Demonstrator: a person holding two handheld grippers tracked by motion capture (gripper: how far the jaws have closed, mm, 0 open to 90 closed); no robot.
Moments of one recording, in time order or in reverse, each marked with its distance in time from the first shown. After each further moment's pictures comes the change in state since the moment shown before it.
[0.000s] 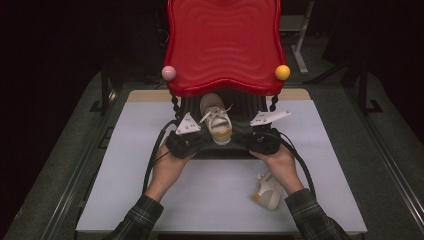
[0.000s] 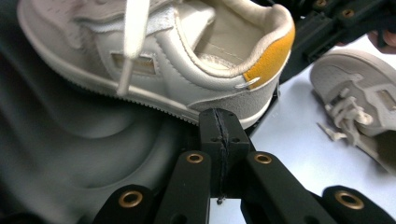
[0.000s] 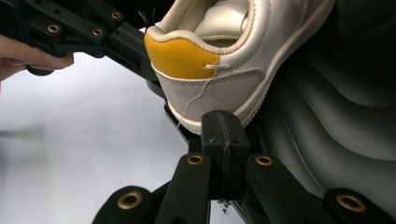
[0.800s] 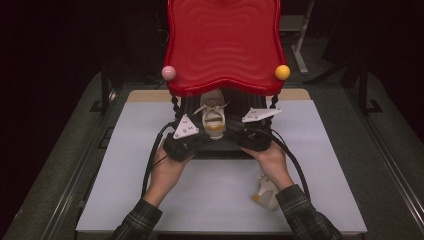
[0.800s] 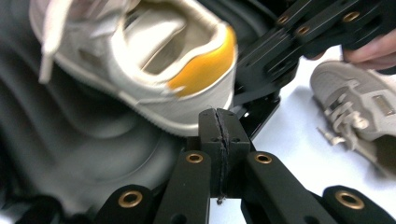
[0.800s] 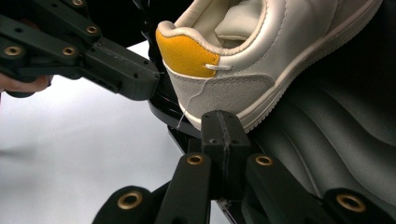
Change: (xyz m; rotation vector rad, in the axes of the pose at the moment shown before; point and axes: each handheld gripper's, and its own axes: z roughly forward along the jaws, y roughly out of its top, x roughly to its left) left arm -0.012 0.002 -0.011 -0.035 0.035 0.026; right arm 0.004 0.012 0.017 -0.028 0.005 0.008
